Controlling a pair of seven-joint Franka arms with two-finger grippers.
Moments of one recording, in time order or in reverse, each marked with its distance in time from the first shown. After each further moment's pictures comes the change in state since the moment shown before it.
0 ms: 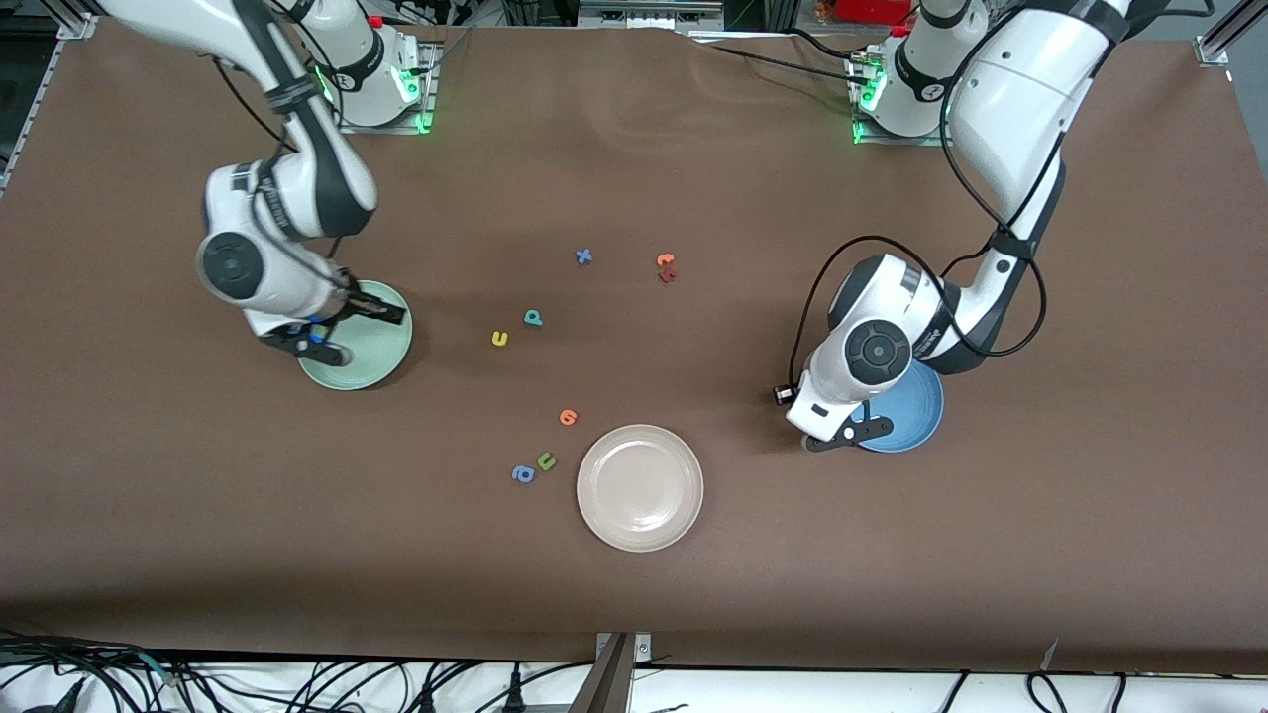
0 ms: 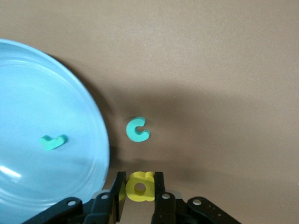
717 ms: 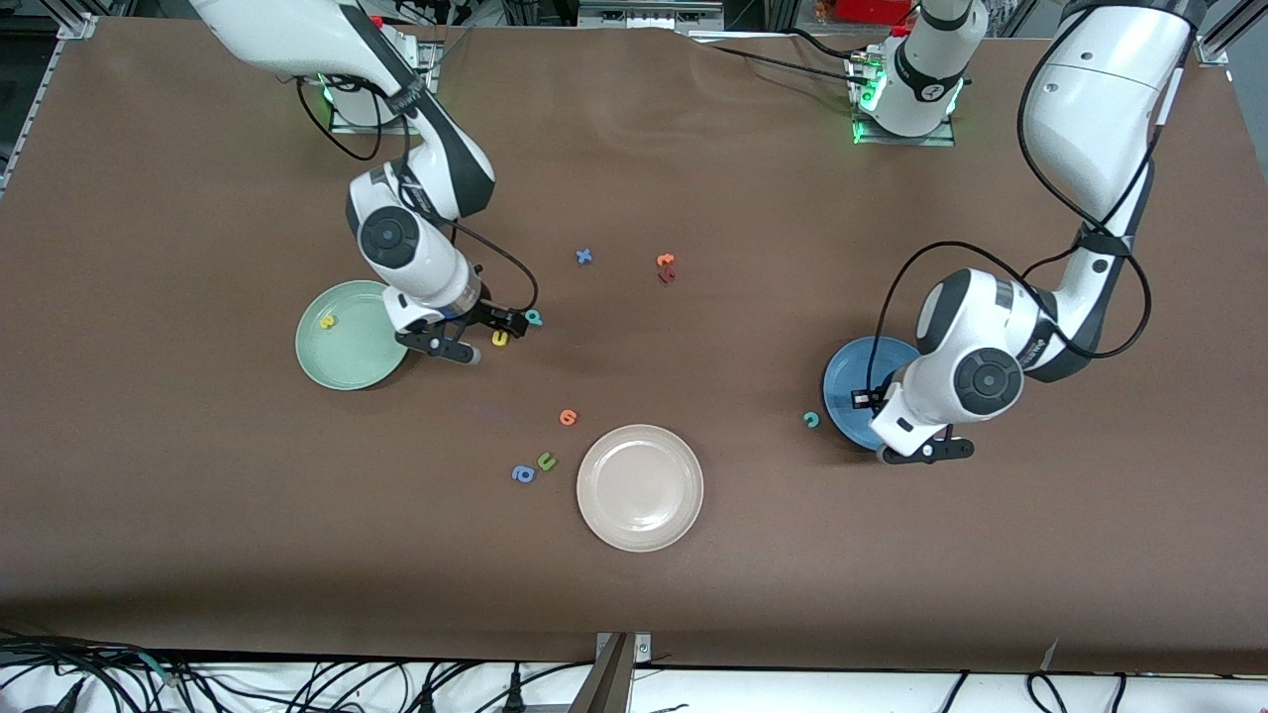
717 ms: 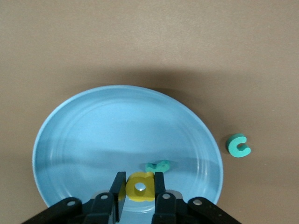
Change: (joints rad) left arm 0.164 -0.016 0.010 -0.018 0.000 -0.065 0.323; right arm 0.145 0.181 0.080 0.048 0.001 0.338 0.135
